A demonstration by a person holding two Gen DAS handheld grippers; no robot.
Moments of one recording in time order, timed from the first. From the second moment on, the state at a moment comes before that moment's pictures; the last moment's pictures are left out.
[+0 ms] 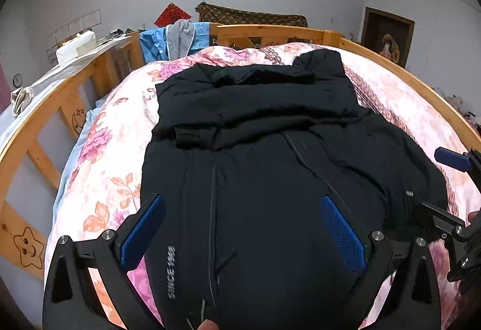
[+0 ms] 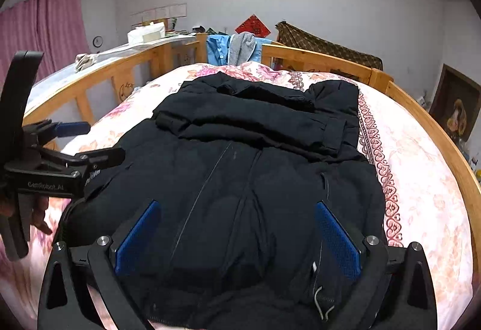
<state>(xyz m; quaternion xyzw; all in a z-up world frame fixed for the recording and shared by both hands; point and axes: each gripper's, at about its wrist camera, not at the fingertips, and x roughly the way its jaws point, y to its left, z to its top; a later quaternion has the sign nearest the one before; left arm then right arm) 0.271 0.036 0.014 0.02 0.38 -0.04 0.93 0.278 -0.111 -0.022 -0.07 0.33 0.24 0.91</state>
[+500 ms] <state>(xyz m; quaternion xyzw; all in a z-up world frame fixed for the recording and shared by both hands) 0.228 0.020 -0.041 0.06 0.40 -0.07 0.91 0.232 -0.120 -0.076 -0.13 0.34 0.27 0.89</state>
